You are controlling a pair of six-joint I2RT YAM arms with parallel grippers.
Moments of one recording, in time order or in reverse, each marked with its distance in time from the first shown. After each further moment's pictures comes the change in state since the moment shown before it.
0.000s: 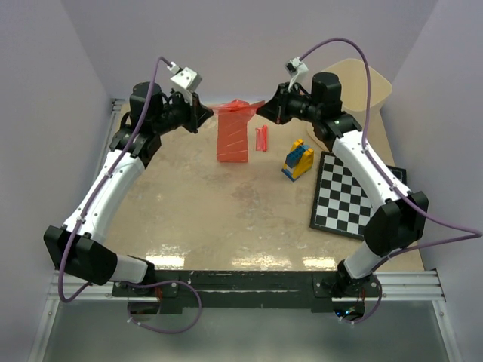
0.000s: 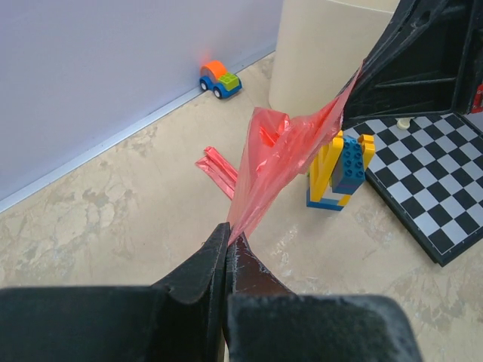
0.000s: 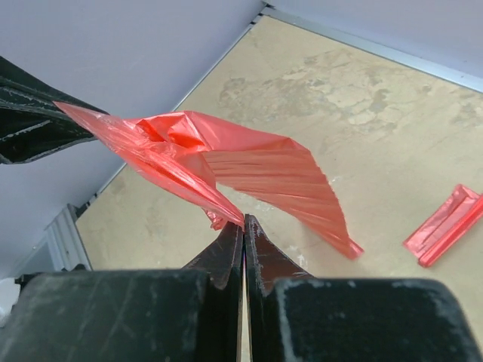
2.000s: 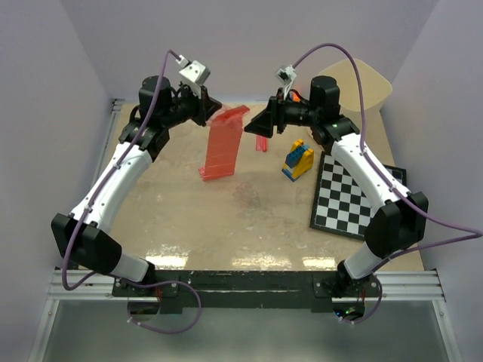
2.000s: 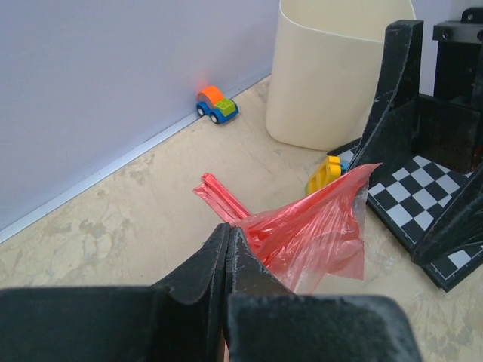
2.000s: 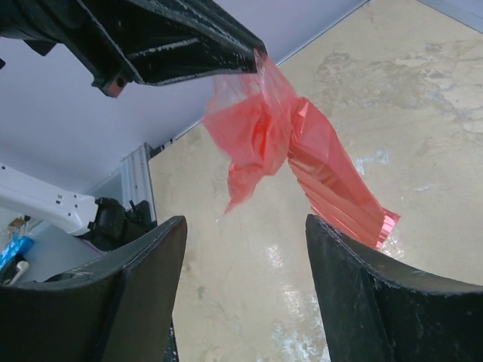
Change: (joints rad) left arm -0.044 0.082 0.066 0.060 -0.005 -0.010; right arm 0.019 -0.022 -0.049 0.056 -0.309 -0.008
